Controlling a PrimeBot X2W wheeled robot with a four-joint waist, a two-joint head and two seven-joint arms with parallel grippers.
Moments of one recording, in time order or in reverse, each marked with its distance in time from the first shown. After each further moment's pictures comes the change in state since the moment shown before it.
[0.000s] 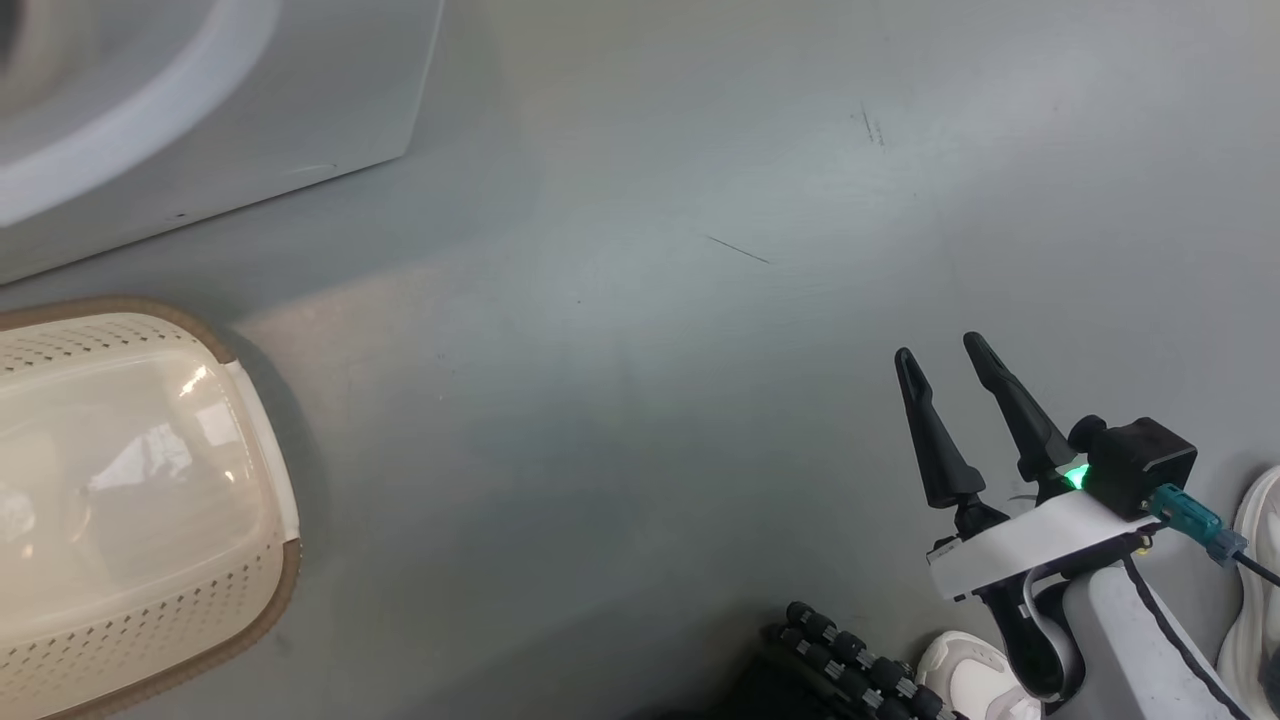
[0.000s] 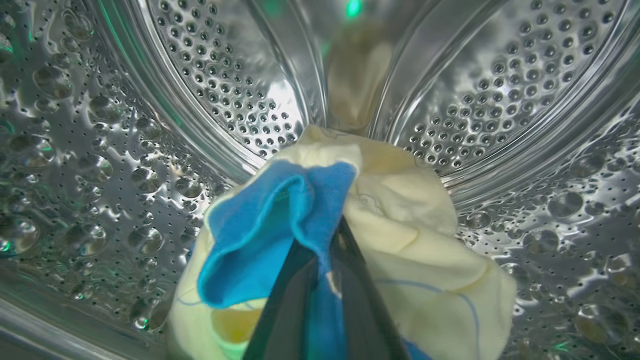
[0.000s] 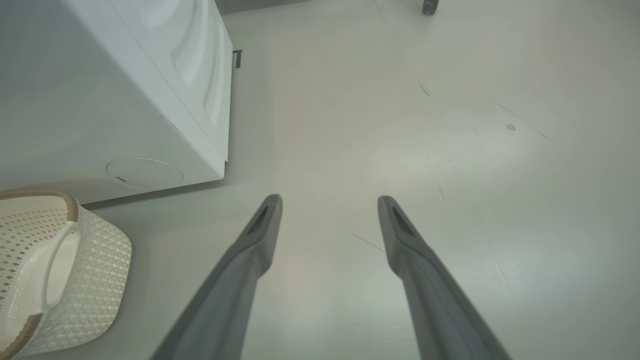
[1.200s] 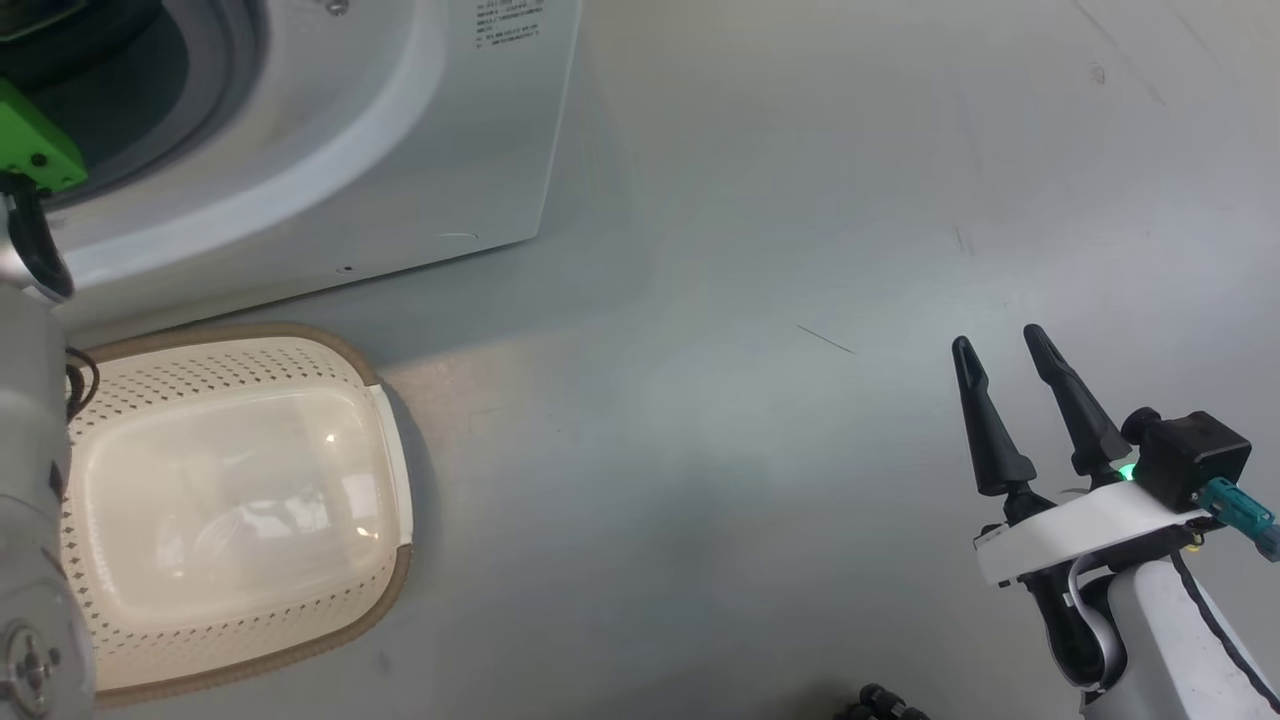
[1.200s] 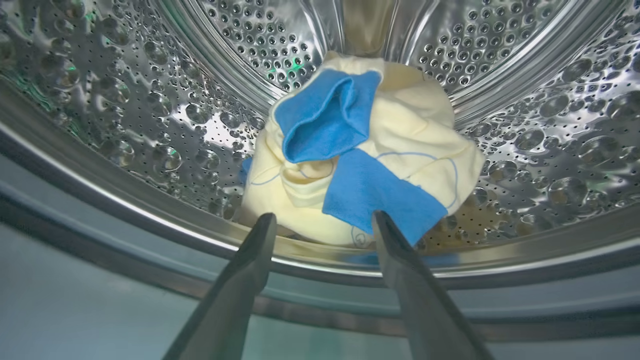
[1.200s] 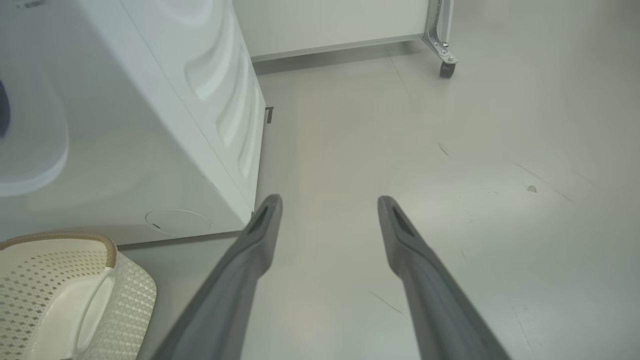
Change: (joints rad) left arm 0.136 -0.151 -0.018 0.225 0.038 0.060 0.006; right arm -0.004 -0.028 -0.067 0.018 -0.011 0.000 0.000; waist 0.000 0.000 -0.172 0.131
